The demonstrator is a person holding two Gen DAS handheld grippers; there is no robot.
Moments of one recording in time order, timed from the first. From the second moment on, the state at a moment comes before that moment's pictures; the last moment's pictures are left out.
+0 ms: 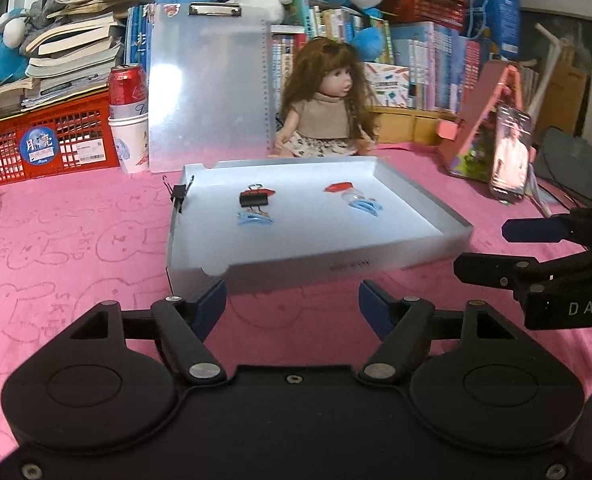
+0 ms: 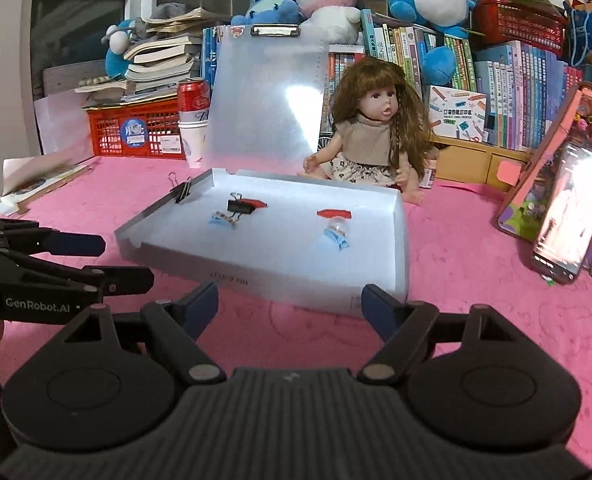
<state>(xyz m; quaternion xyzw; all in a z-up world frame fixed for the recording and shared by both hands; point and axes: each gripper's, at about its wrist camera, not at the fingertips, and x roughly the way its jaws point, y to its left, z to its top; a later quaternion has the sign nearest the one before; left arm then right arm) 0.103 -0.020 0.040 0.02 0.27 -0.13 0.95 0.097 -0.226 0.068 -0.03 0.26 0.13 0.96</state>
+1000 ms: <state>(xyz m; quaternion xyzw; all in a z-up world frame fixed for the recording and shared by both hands) 0.049 -0.017 0.007 0.05 0.28 -0.15 0.95 0.033 -0.232 0.028 -0.07 0.28 0.12 0.95</state>
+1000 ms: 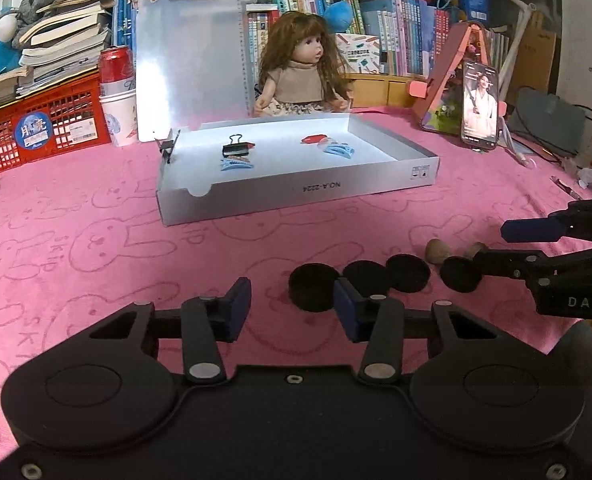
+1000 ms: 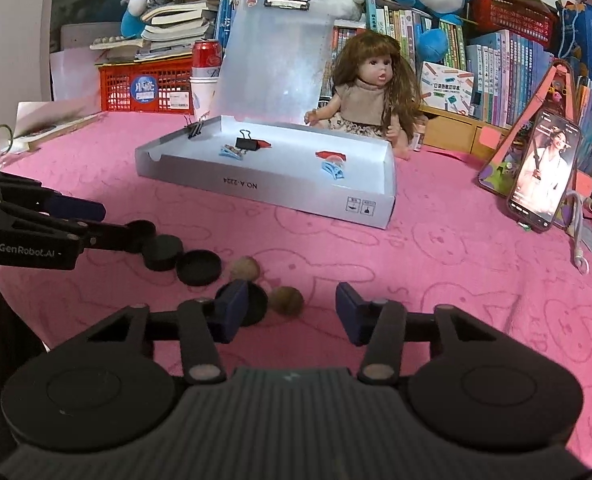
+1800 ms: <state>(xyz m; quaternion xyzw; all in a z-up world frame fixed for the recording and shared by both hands) 0.060 -0.029 -0.008 0.04 0.27 -0.14 0.95 0.036 -0.226 0.014 -0.04 0.26 0.10 0.96</state>
